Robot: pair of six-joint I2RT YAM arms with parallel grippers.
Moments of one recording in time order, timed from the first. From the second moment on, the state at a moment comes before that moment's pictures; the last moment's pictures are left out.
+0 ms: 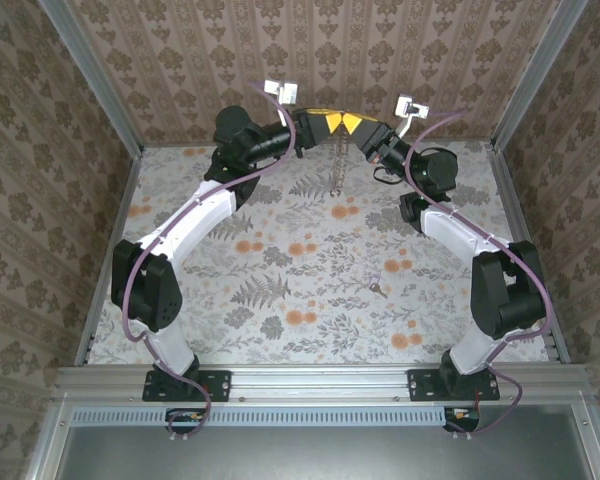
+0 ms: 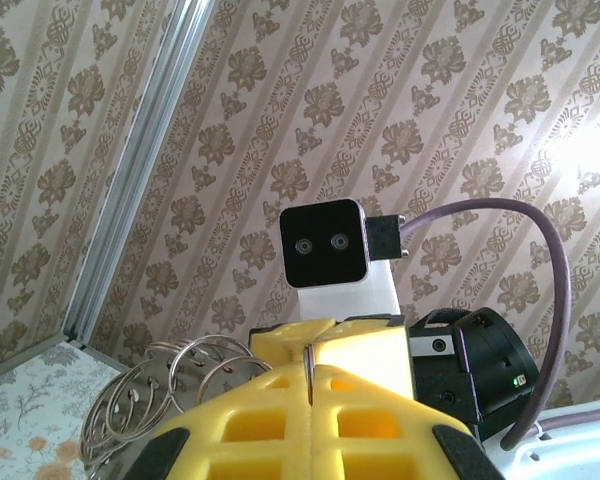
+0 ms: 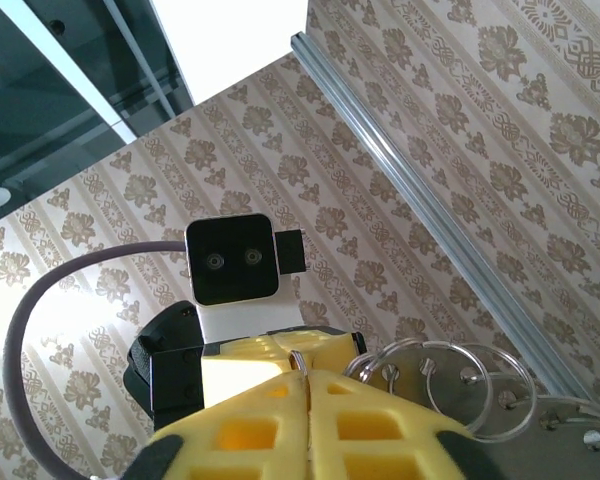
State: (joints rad) left arm -0.55 1.76 1.58 0.52 0.84 -0.68; right arm 0.25 1.66 1.16 1.19 -0.67 1.15
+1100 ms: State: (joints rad) left arm -0.54 1.82 1.98 -0.39 1.18 -0.09; right arm 0.11 1.34 1.23 0.30 -1.05 0.63
